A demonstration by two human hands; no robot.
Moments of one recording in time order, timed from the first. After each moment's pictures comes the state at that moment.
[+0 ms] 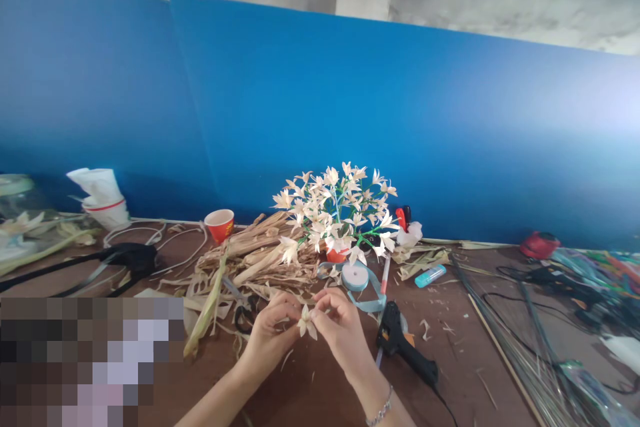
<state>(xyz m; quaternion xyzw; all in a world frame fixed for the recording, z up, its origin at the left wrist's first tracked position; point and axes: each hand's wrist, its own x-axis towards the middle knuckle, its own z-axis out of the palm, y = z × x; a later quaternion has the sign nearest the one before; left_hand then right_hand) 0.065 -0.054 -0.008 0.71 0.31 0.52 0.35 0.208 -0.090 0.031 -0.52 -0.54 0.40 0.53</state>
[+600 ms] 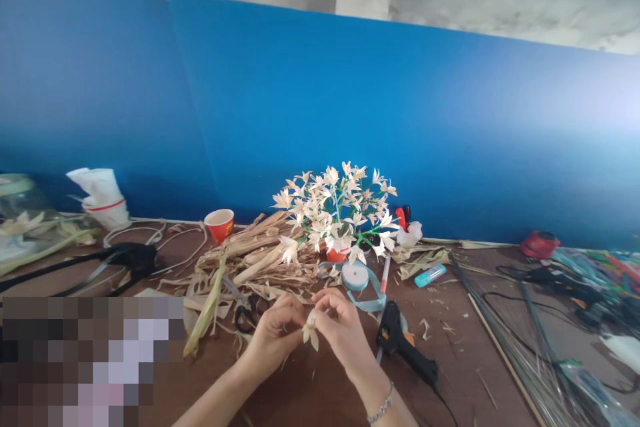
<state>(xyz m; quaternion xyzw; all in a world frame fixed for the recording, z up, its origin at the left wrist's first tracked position) 0.065 -0.054 -0.008 0.73 0.28 0.49 0.37 0.211 -0.088 0.029 -0.51 -0.55 0.42 0.51</state>
